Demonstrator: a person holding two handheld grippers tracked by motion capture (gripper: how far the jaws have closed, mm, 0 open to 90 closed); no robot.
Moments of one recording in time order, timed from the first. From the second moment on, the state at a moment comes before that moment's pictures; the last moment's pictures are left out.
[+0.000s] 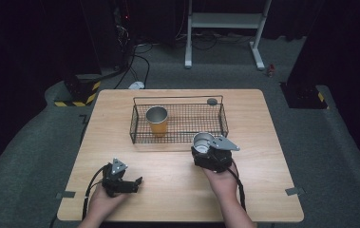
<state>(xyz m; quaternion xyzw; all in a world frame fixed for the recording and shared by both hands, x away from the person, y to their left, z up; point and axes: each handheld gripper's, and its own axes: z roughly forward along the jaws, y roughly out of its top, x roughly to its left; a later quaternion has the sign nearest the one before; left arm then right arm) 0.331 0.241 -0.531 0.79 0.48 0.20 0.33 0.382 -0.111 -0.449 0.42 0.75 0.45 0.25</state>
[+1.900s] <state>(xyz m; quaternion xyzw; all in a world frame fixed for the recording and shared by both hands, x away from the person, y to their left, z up) 0.332 0.241 -0.531 0.79 0.48 0.20 0.33 0.480 -0.080 -0.397 0.43 0.73 0.44 0.28</state>
